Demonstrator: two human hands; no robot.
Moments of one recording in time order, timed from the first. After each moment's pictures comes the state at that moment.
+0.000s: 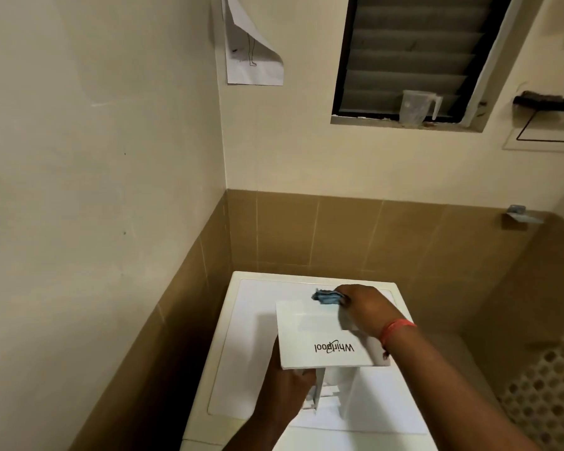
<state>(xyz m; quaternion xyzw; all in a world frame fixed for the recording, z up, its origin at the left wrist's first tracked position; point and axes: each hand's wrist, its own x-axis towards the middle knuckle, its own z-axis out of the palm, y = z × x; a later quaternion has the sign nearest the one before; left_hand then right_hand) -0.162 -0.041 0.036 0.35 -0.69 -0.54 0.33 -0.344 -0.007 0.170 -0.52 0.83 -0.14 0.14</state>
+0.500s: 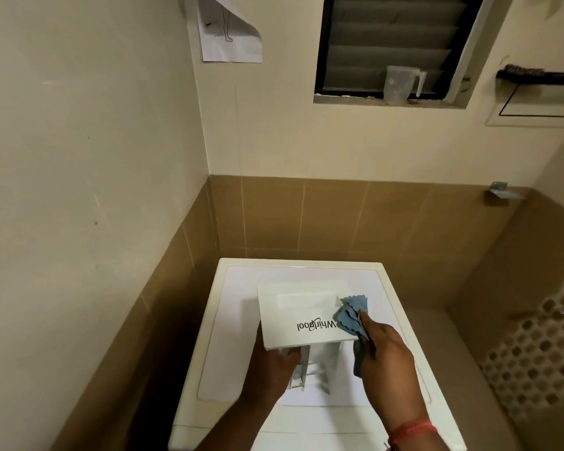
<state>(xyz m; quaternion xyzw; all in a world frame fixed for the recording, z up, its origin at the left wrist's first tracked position) -0.165 -0.041 0.042 0.31 -0.69 -0.52 0.39 -0.286 0.099 0.104 -0.35 0.85 -0.40 0.01</state>
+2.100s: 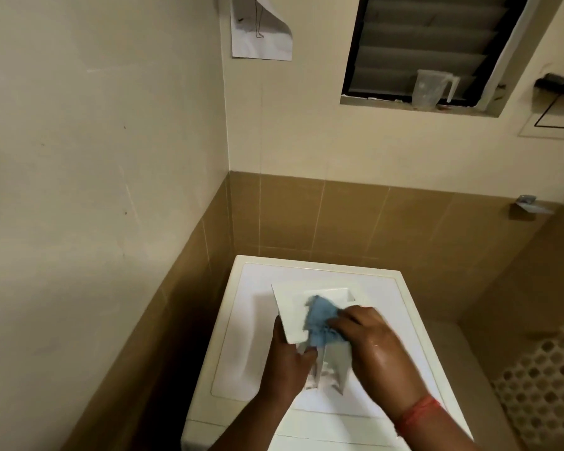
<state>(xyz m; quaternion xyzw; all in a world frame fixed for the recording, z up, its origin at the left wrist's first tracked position) -0.165 -0.052 0.029 0.39 -0.69 -0.52 0.31 -0.279 0.060 0.131 -0.63 0.73 -0.26 -0.09</state>
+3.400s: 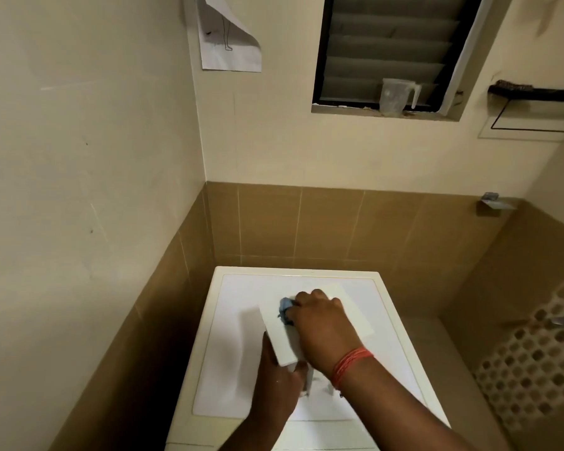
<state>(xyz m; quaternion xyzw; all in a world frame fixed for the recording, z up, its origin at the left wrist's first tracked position) -0.175 -0.033 0.027 0.36 -0.73 -0.48 0.33 -0.259 0.008 0.172 -0.62 0.79 -0.04 -0.03</state>
